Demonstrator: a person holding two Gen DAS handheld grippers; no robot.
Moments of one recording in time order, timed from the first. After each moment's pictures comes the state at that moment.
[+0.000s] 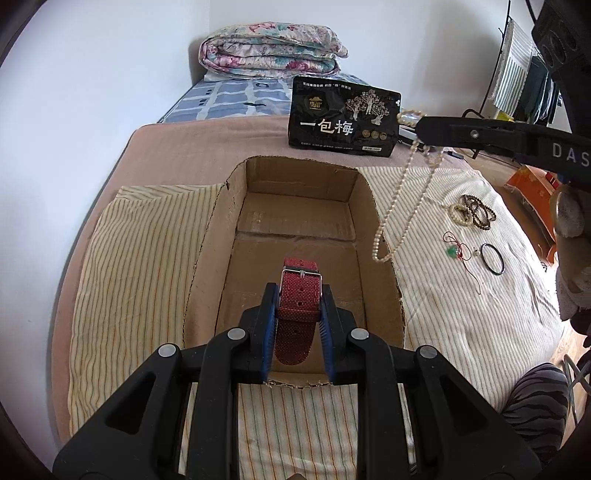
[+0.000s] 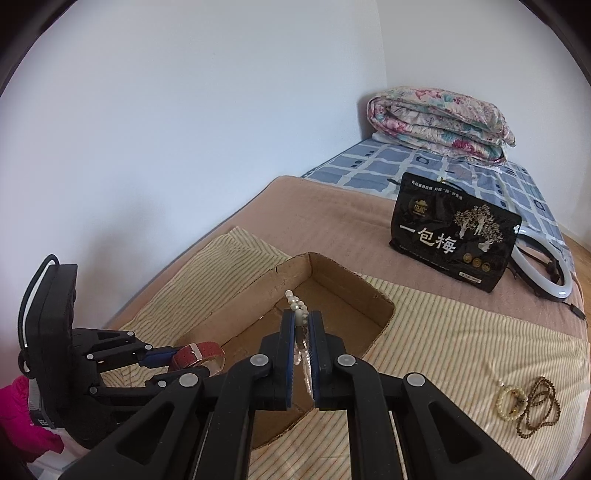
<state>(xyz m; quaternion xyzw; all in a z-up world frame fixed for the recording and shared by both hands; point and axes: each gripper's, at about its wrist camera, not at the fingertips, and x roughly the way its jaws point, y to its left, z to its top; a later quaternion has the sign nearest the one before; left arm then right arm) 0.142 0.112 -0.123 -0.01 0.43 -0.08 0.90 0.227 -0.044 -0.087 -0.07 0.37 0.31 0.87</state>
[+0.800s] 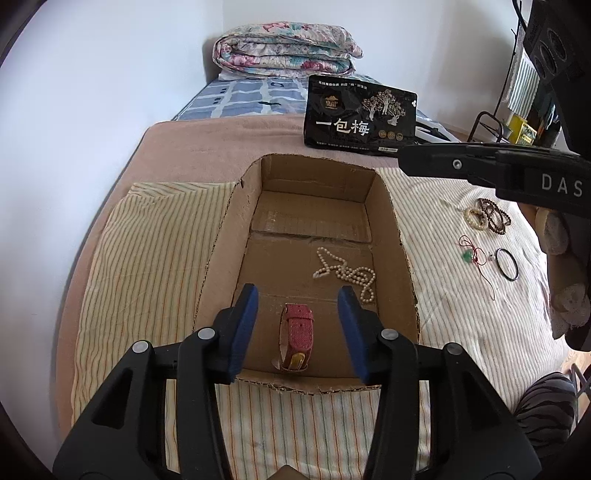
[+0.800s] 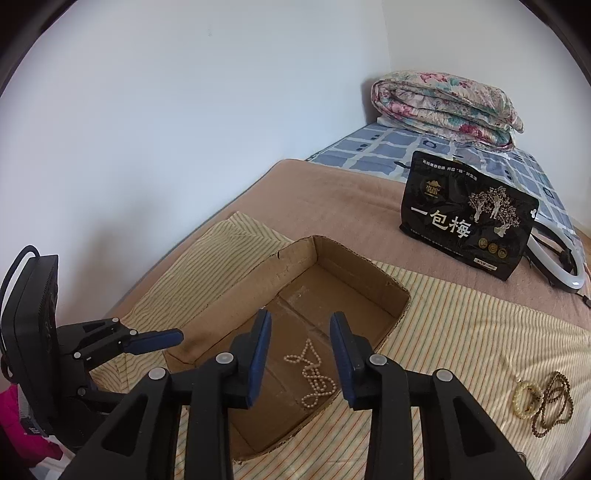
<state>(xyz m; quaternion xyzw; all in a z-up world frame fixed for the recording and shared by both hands) 0.147 0.115 -0.125 -0.01 0.43 -0.05 0.90 0.235 -0.038 -0.104 -0.07 0.39 0.32 0.86</state>
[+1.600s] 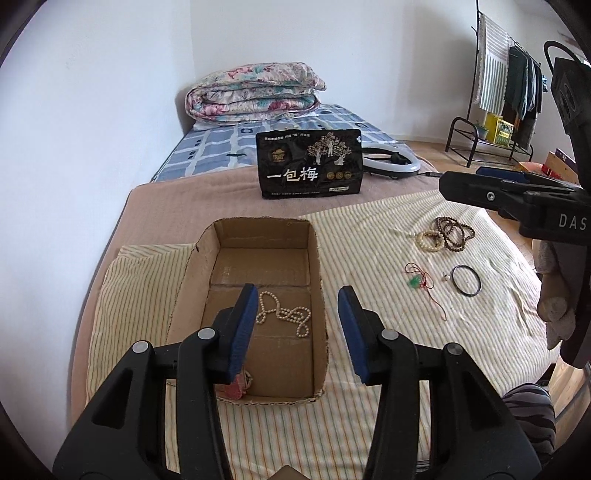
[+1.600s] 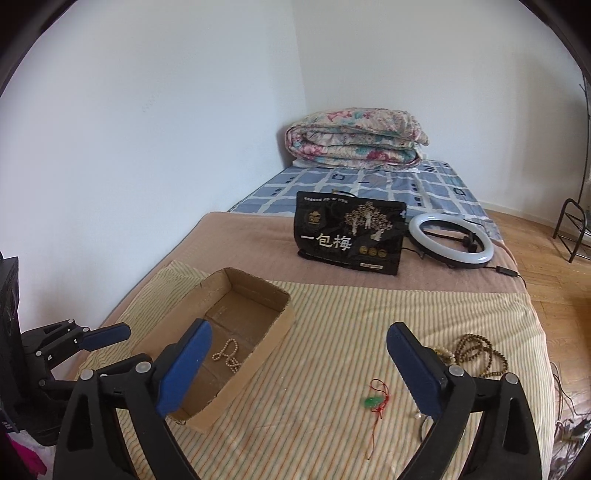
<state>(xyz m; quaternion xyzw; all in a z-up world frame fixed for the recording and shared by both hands) 0.119 0.034 -0.060 0.04 0.36 -0.08 0.93 0.180 -0.164 -0.053 -0.01 0.32 0.18 0.93</state>
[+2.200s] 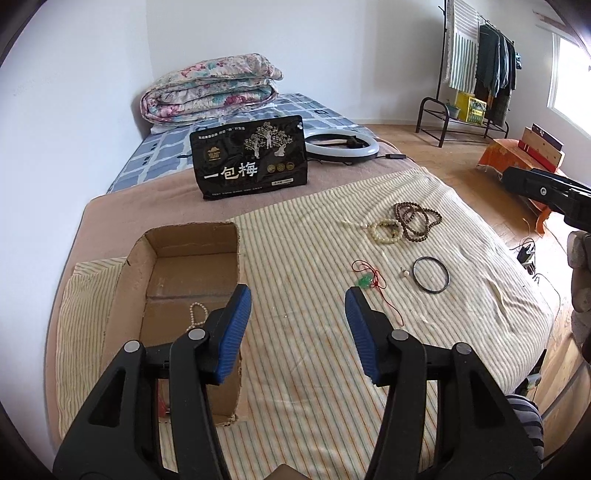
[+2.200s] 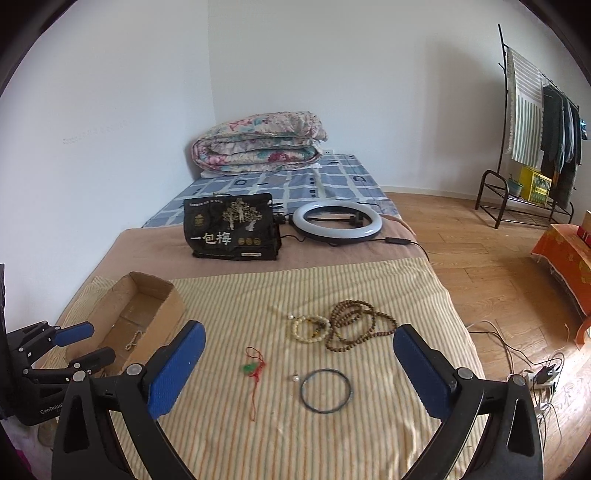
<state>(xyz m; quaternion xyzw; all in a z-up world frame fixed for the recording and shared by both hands) 0.138 -0.050 -0.078 0.07 0.38 -0.14 0.91 0.143 -0.289 -0.053 0.00 0.32 0.03 0.95</state>
